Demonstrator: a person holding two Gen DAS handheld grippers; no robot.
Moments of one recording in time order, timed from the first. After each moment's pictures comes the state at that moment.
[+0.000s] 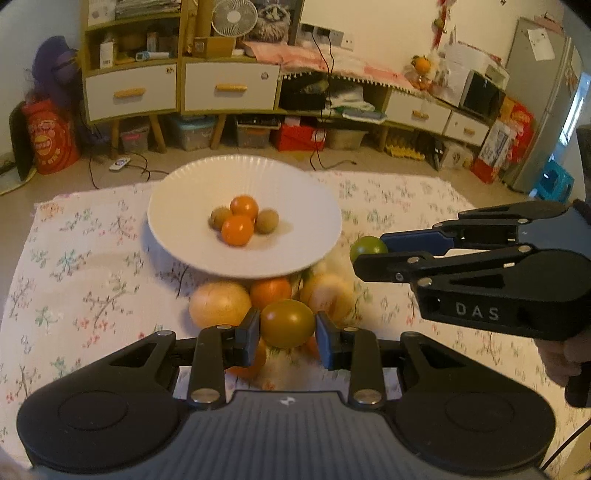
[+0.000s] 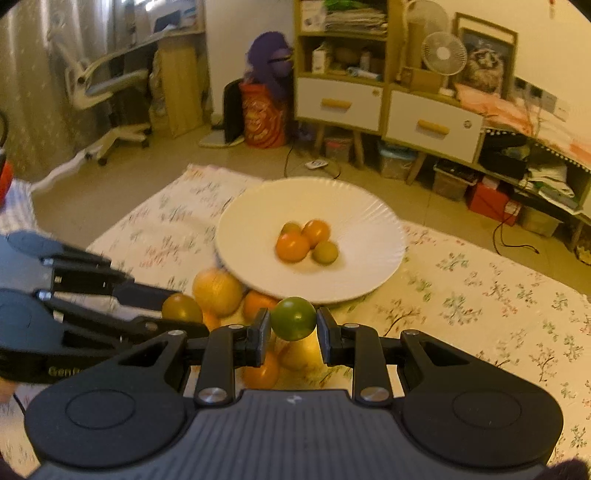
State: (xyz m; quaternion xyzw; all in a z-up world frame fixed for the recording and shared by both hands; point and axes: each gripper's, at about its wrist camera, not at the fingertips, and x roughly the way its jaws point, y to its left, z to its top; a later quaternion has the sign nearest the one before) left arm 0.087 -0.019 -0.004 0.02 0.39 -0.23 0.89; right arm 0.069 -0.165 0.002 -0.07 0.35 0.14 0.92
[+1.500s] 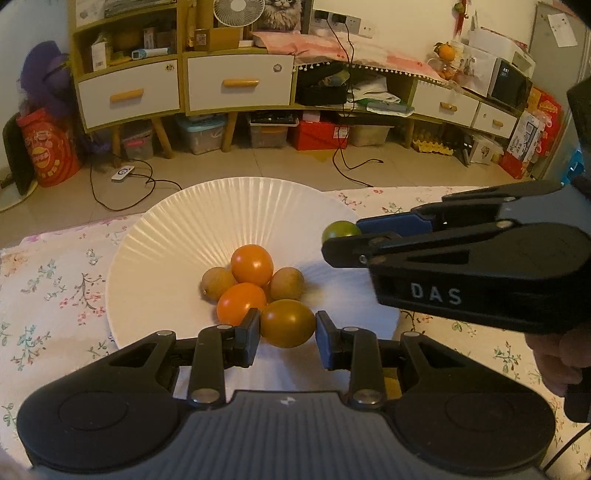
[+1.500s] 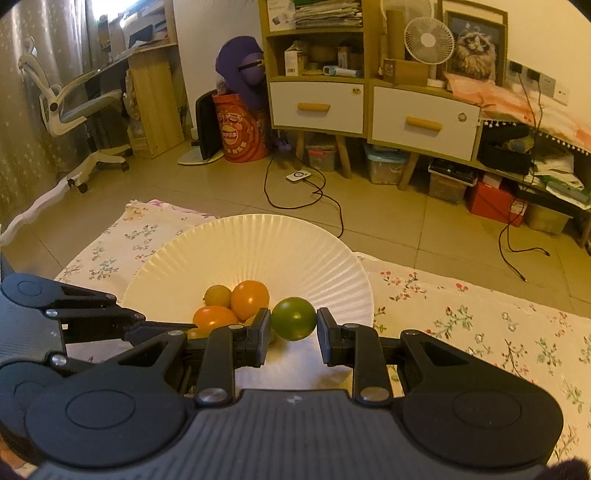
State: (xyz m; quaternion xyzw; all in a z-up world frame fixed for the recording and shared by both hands) left arm 0.178 -0.060 -0.029 0.05 0.40 -0.20 0.89; right arm 0.165 -0.194 -0.020 -0.04 0.35 0.14 0.93
